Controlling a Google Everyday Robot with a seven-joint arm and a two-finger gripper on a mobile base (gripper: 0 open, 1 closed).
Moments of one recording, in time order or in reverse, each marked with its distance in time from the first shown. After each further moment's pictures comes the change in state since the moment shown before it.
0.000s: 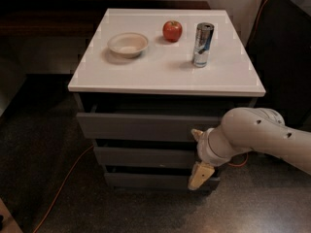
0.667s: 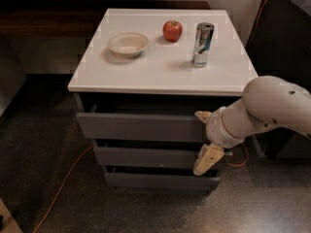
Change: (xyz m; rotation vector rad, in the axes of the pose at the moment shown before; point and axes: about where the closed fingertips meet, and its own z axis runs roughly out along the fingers) arm -0.026 -0.024 -0.069 -0.007 -0.099 -0.018
